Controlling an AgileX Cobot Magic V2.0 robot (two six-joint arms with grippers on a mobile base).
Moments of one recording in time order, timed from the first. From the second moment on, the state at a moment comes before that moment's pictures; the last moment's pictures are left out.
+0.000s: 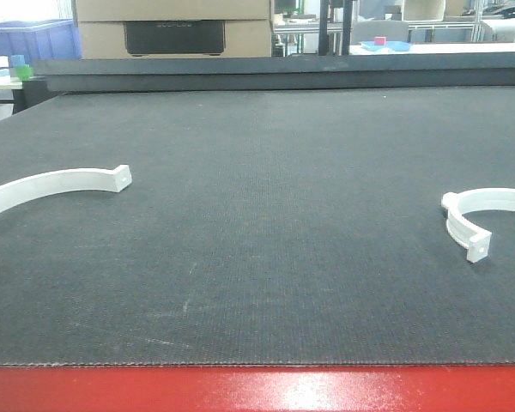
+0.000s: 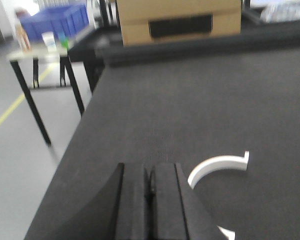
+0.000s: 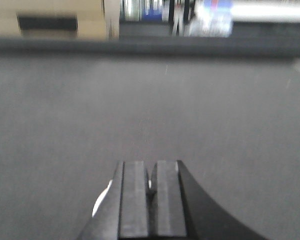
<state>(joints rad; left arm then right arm) 0.01 0.41 -0.68 0.14 0.60 0.03 -0.04 0.37 -0.65 0.08 0.63 -0.02</state>
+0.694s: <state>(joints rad) 0.01 1.22 -0.97 0.04 1.01 0.03 -0.04 1.26 -0.89 0.12 0.91 -0.02</state>
